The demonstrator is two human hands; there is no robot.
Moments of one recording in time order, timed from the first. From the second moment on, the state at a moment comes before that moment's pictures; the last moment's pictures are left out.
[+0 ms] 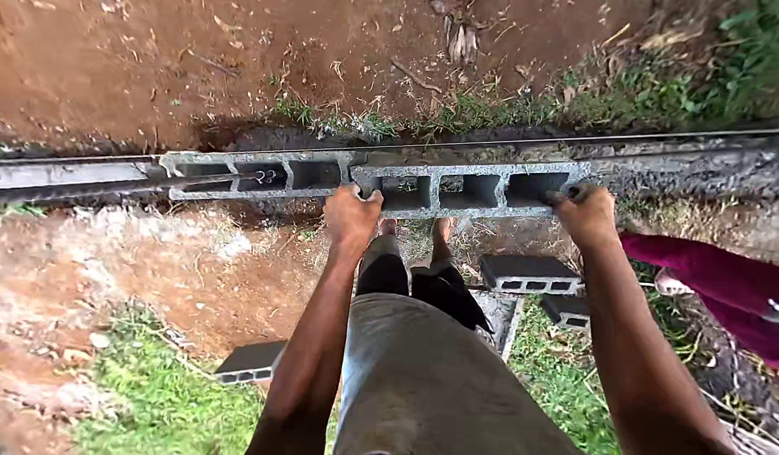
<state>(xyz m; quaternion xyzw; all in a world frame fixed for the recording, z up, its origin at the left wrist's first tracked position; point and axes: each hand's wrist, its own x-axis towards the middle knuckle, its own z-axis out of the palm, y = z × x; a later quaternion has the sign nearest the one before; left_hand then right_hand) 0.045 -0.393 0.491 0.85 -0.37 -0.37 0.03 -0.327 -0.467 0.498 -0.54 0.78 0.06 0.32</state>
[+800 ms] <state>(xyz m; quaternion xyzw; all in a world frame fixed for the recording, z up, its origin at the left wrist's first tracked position) 0.032 -0.418 0.449 0.88 -0.36 -0.30 0.04 -0.326 -0.512 0.452 -0.56 0.76 0.08 0.33</state>
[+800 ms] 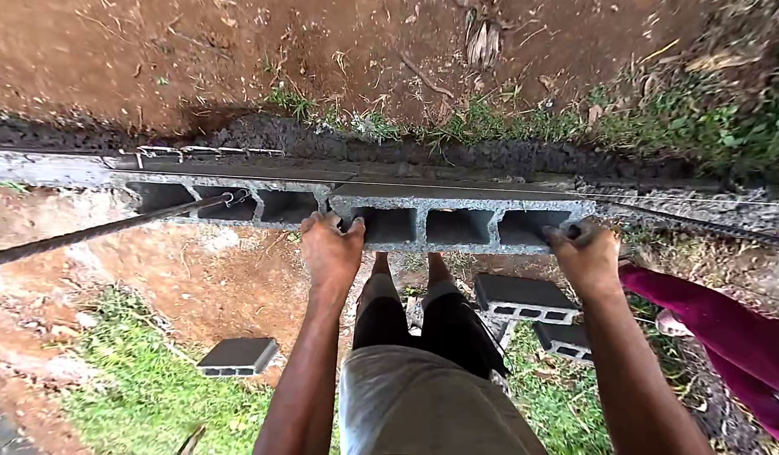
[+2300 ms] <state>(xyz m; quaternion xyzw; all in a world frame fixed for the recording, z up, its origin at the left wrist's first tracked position) 0.031 -0.432 0.424 0.89 -0.34 -0.29 -0.03 -0.321 -0.514 0.425 -0.56 0.75 0.09 0.33</state>
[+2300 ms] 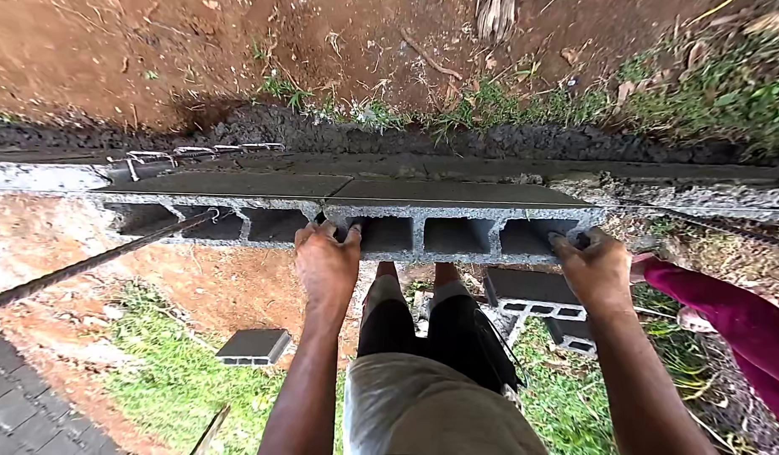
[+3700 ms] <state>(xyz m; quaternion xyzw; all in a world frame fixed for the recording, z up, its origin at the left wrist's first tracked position) 0.028 -0.444 0.424 0.88 -0.36 -0.29 -0.11 -0.318 -0.528 0.419 -0.55 0.75 0.16 0.33</state>
